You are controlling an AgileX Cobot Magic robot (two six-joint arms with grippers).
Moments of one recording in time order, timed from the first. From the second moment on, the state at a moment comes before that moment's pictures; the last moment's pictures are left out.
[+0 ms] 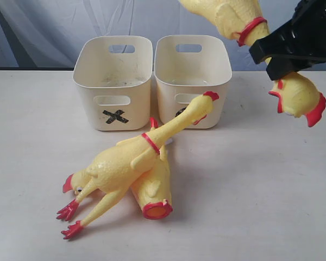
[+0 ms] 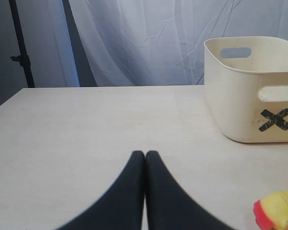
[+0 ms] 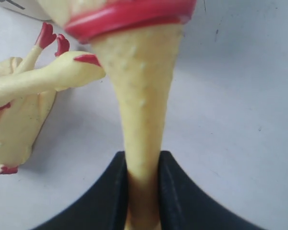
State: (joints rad) left arm 0.01 0.00 0.00 0.07 0.23 -0.04; right arm 0.37 1.41 -1.36 0.03 1.11 -0.07
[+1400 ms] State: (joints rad) left arm 0.01 0.00 0.00 0.07 0.23 -0.04; right arm 0.37 1.87 -1.75 0.00 1.24 0.05
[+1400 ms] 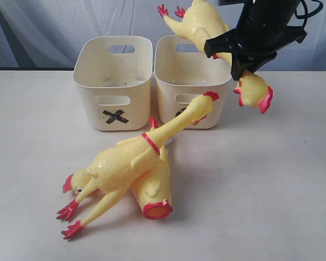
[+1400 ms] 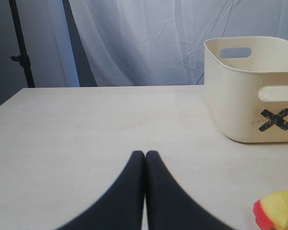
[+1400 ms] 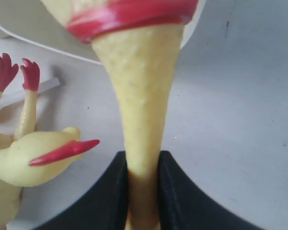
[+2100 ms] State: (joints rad) left arm 0.01 0.00 0.00 0.07 0.23 -0.04; right arm 0.37 1.91 -1.75 0.01 1.24 0.06
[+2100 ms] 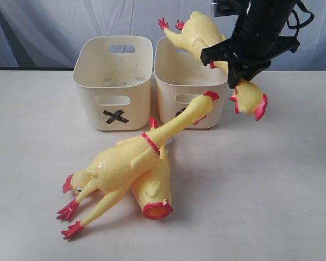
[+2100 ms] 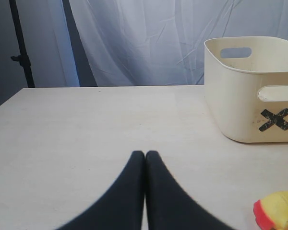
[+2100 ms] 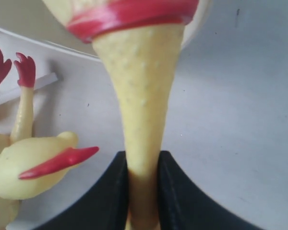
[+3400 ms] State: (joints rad) left arm 0.01 0.00 0.00 0.07 0.23 -0.04; right arm 0.37 1.91 -1.75 0.07 1.23 0.06
